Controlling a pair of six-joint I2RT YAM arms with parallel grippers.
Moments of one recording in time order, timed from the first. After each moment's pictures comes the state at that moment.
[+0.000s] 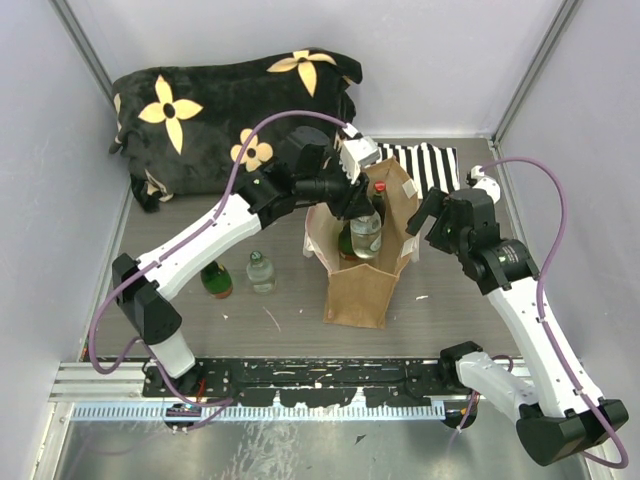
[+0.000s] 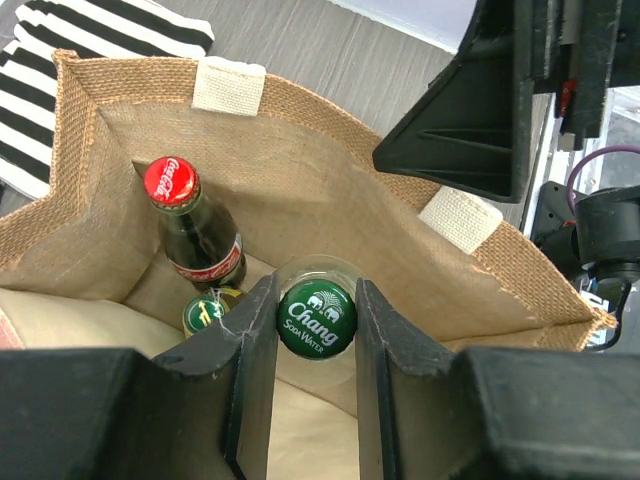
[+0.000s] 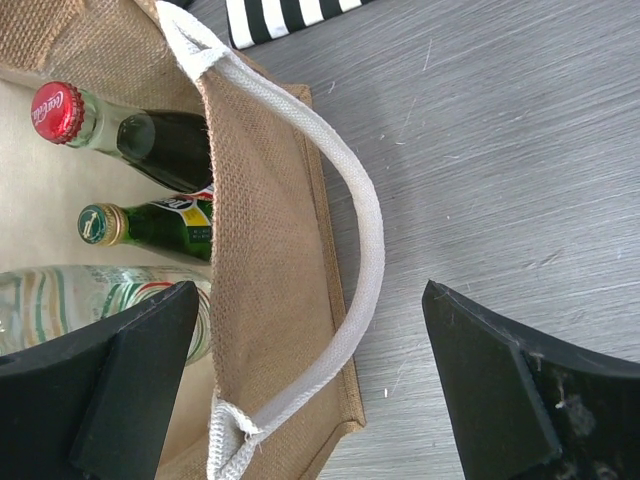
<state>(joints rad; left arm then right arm) -0.84 1.70 1.76 -0.49 0.42 0.05 0.29 0.92 1.08 -0.80 0.23 0.63</state>
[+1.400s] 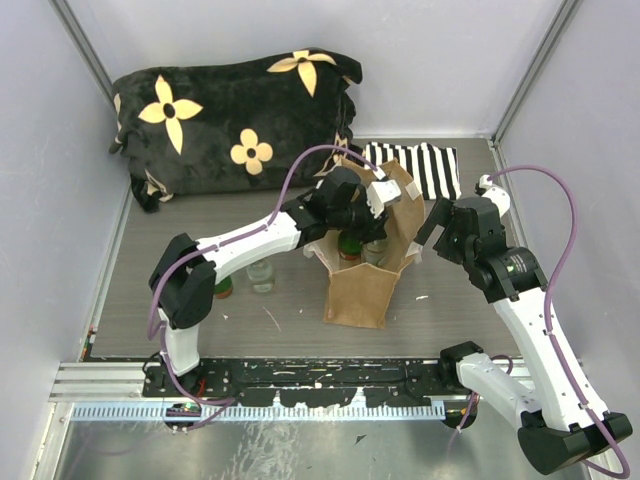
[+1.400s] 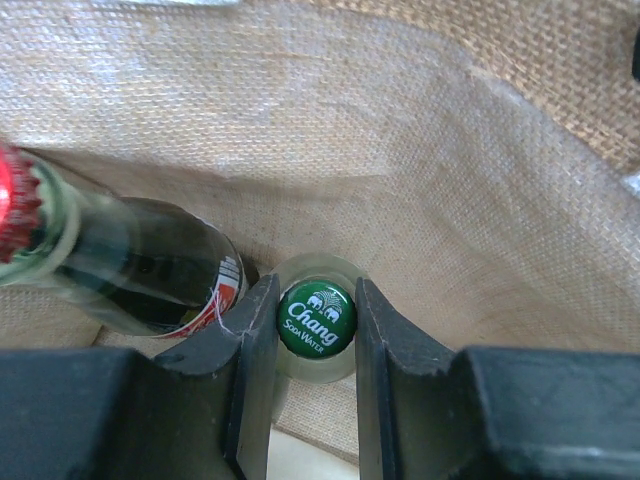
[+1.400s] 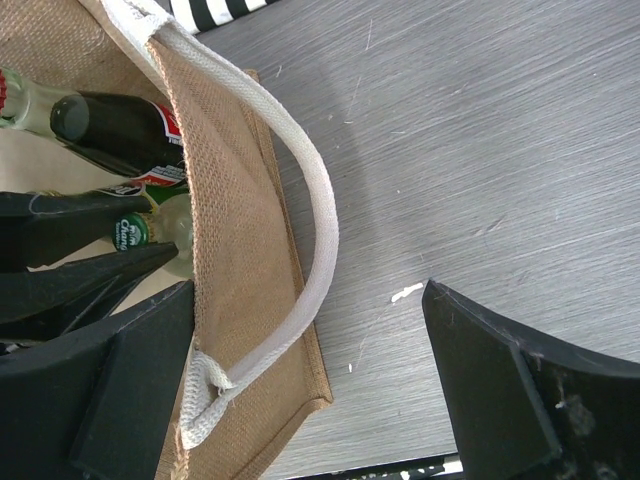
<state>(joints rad) -0.89 1.90 1.55 -0.15 0.35 0.15 0.29 0.87 1.09 -0.92 0.30 0.64</state>
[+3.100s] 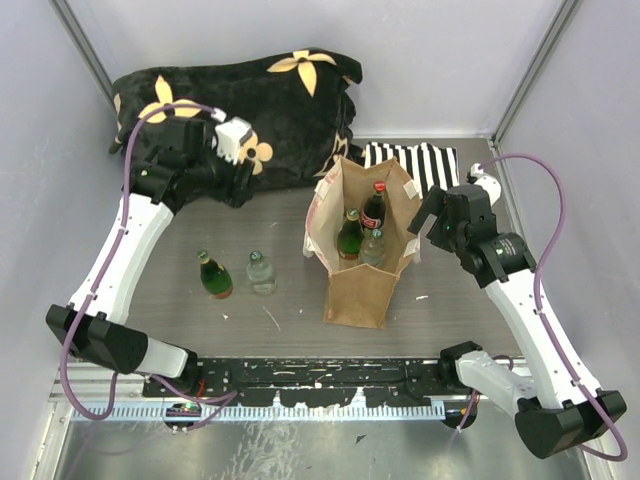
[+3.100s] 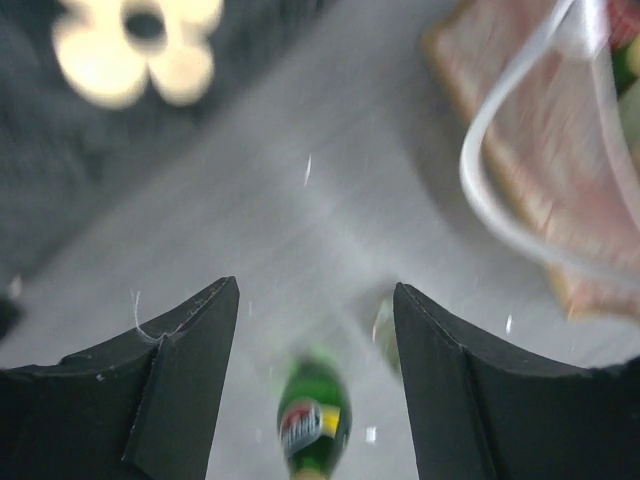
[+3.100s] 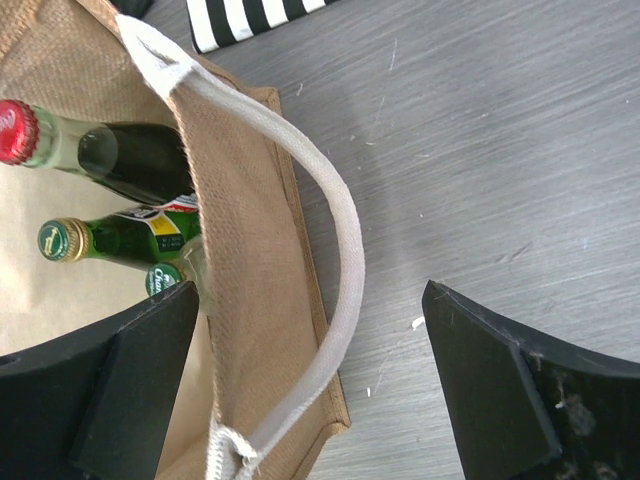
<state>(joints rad) -0.33 1.45 1.64 -0.83 0.24 0.20 0.29 0.95 1.10 -0.86 0.29 0.64</state>
